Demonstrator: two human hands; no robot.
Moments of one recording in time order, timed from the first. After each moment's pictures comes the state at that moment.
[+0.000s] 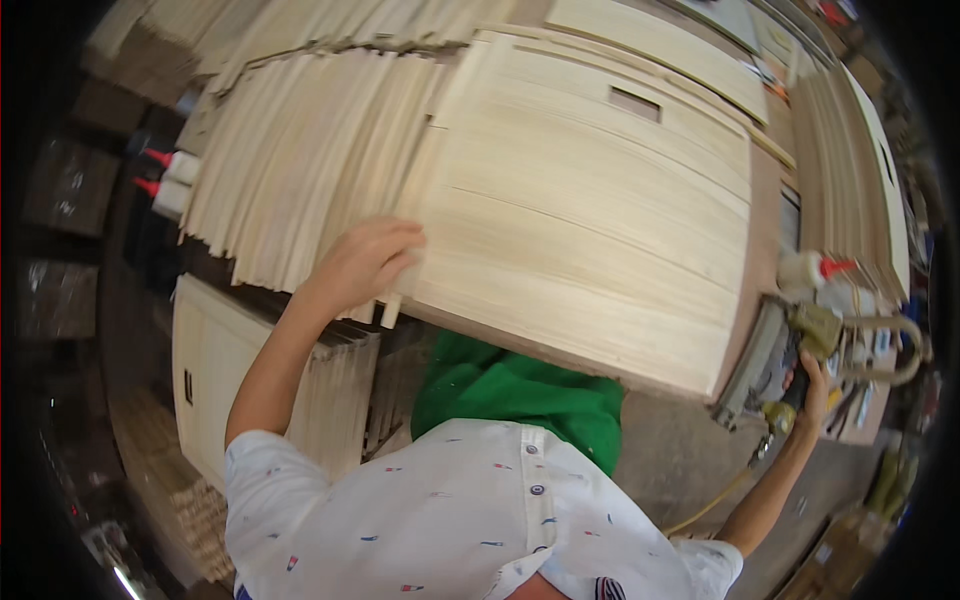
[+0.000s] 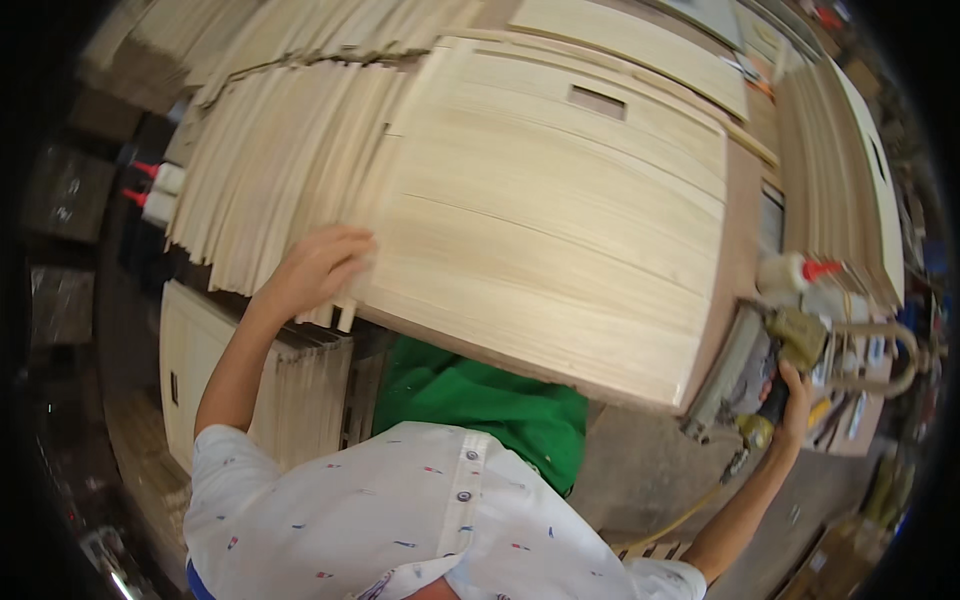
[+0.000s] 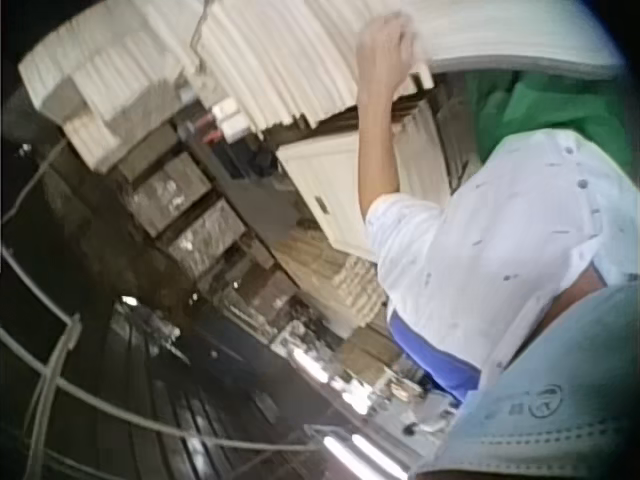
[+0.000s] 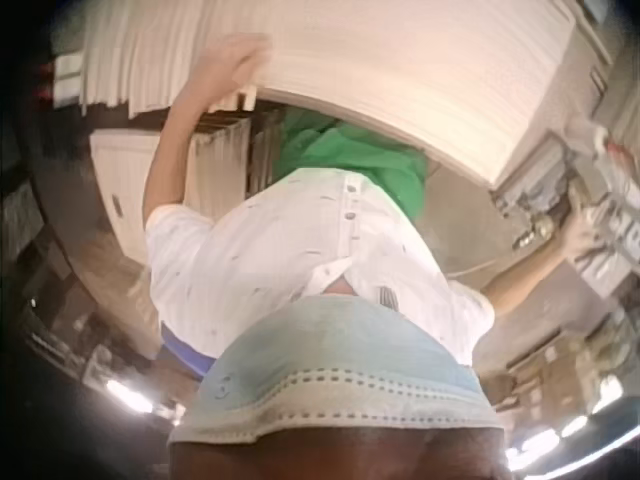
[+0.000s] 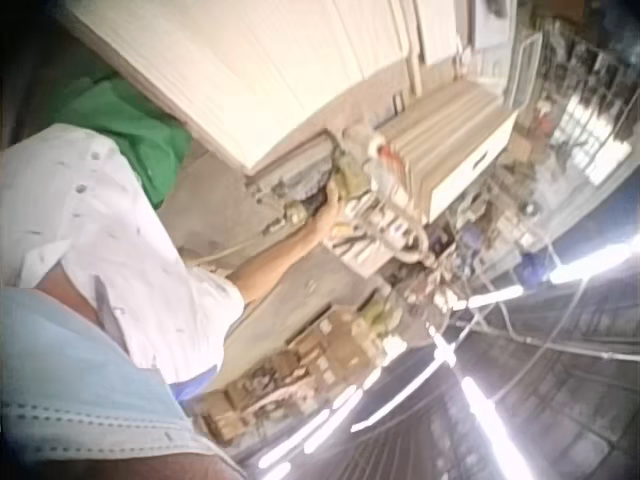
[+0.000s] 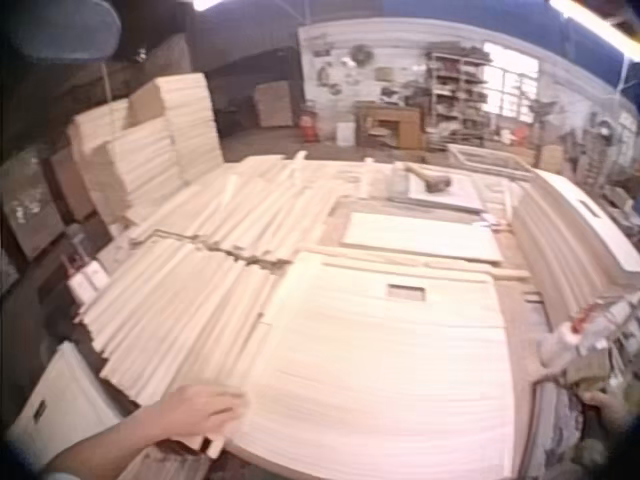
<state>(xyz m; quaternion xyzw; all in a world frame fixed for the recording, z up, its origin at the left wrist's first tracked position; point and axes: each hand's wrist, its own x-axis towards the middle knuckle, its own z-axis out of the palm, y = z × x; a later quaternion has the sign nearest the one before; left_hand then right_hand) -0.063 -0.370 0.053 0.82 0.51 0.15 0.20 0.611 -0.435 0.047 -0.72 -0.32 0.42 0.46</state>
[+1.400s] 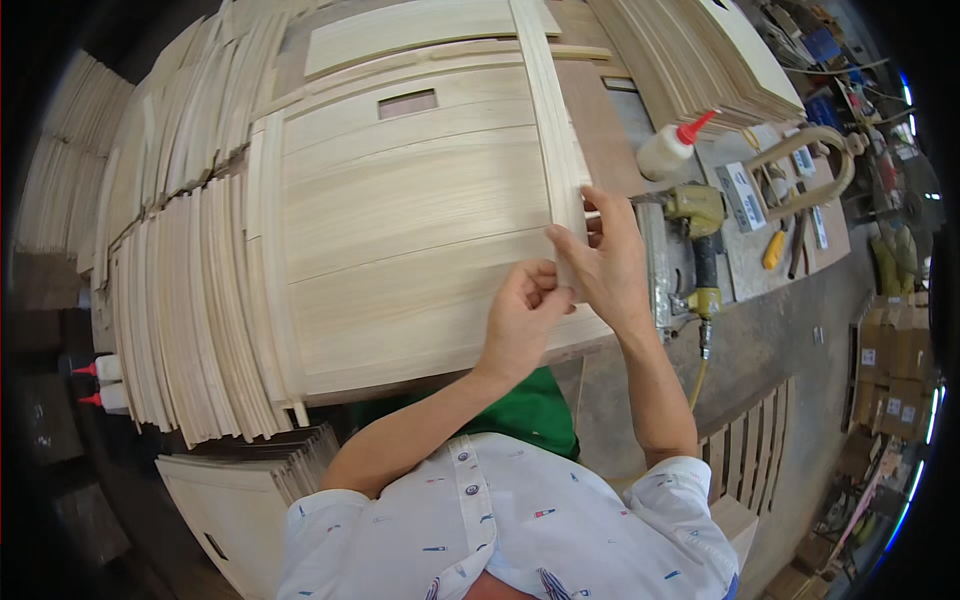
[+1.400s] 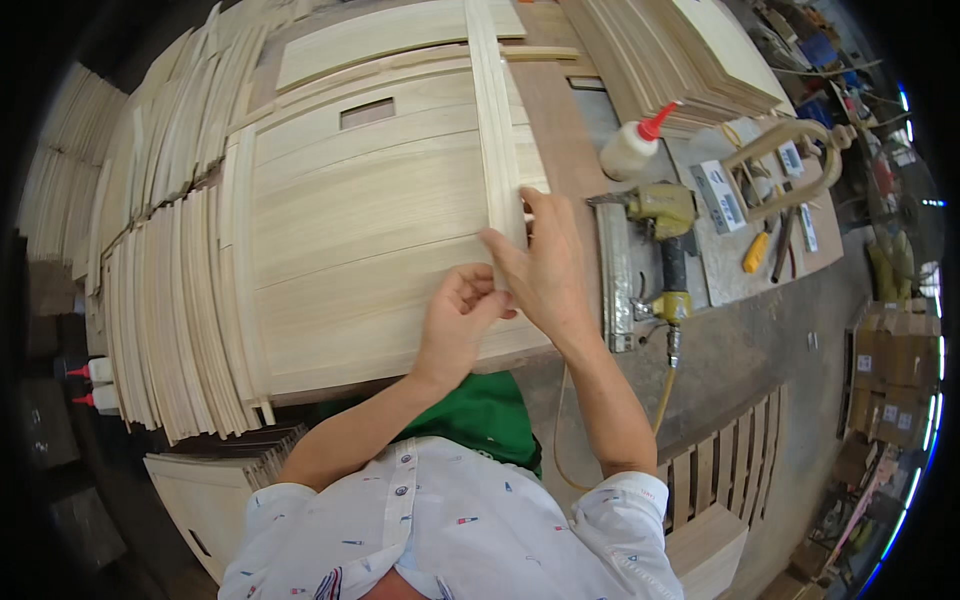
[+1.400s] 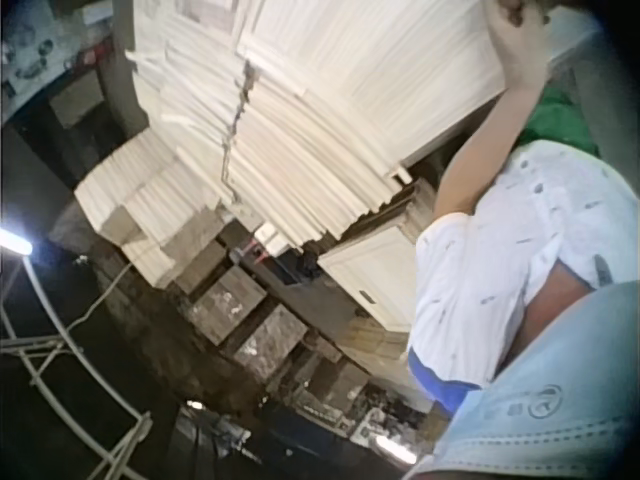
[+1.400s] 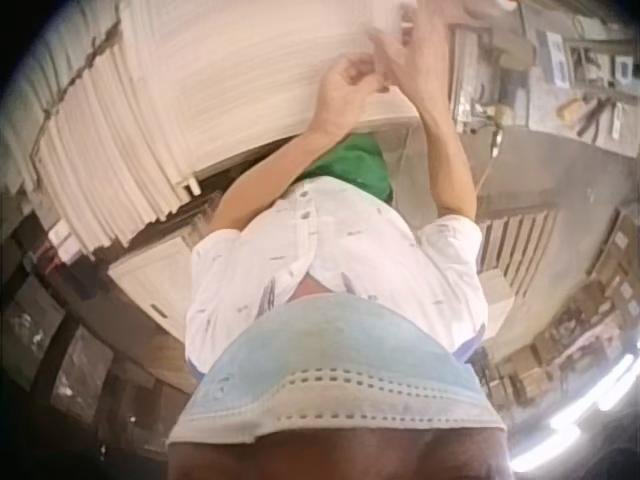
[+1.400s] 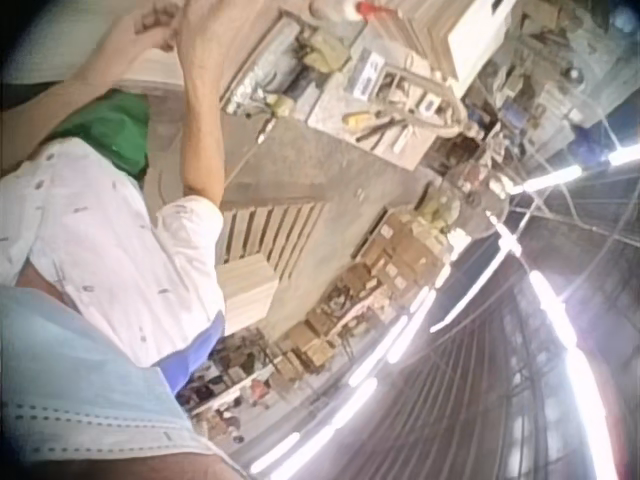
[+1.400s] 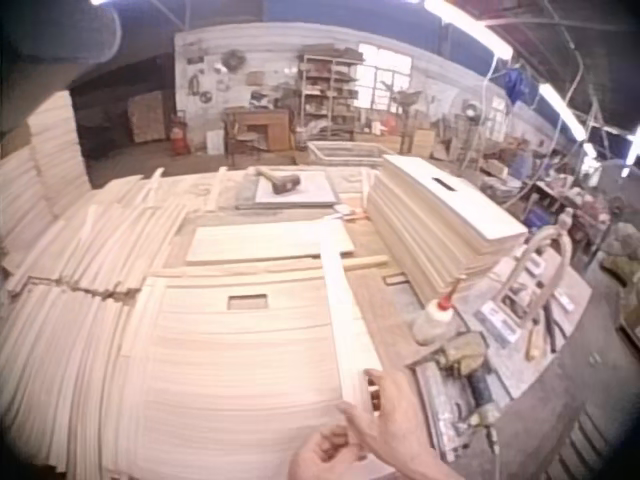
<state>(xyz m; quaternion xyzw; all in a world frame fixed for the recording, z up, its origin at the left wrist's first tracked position) 0.261 -0.388 0.021 0.36 0.33 0.40 0.77 0.389 -0.374 0.060 -0.70 -0.56 0.14 0.41</state>
